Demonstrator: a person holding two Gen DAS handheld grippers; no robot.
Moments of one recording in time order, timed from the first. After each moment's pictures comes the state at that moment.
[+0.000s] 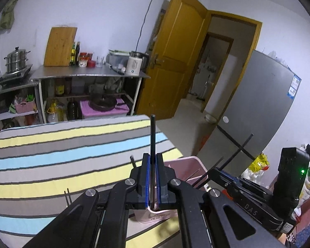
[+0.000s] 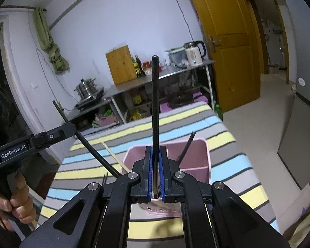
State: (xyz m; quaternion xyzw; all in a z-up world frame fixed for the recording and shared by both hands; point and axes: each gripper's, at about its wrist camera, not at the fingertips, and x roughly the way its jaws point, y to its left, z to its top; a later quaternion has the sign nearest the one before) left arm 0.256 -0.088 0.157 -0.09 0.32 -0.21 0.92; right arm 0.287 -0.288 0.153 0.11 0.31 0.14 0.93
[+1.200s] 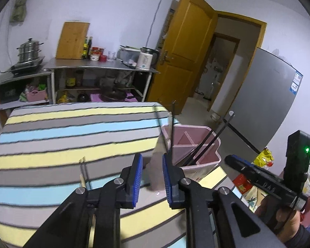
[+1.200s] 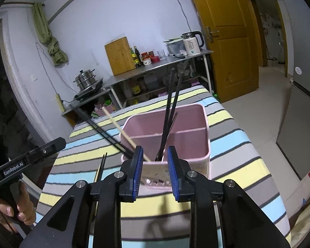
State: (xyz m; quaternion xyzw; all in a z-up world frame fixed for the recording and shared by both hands) left arm 0.183 -0.037 0.107 -0.10 0.32 -0.18 0.93; right arm 0.245 -0.285 0.127 0.11 0.33 0.13 0.93
